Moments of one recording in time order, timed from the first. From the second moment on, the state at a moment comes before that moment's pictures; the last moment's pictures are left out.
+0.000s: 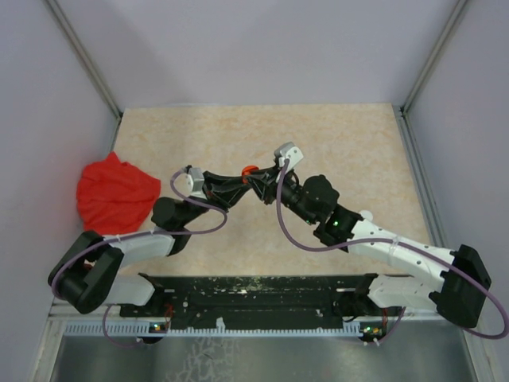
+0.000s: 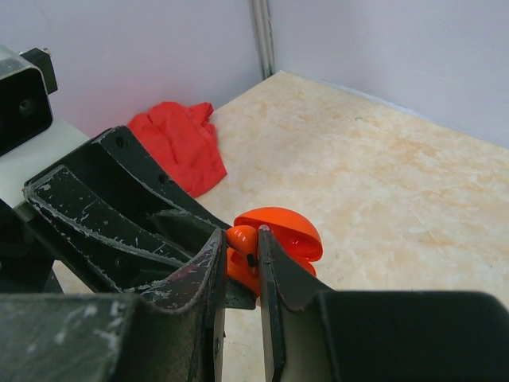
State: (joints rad) left arm -0.61 1.33 0.40 1.42 0.47 -0.35; right arm 0.94 1.11 0.79 0.40 0.10 0.14
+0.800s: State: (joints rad) left arm -0.61 1.30 0.40 1.35 0.44 -0.29; right arm 0.94 1.15 0.86 0.29 0.14 0.16
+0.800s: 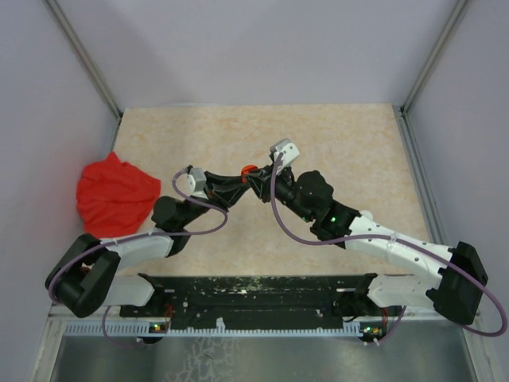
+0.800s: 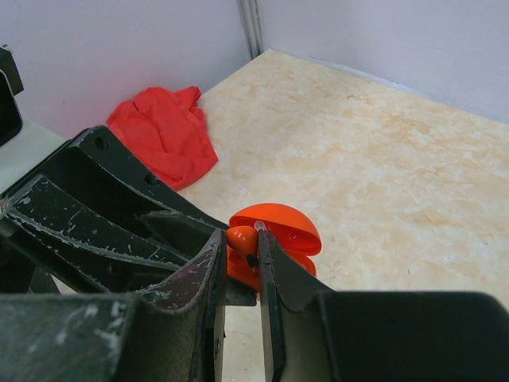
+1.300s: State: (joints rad) left arm -0.62 1.29 0.40 1.32 0.41 -0.28; right arm 0.94 1.16 0.90 0.24 0.17 0.20
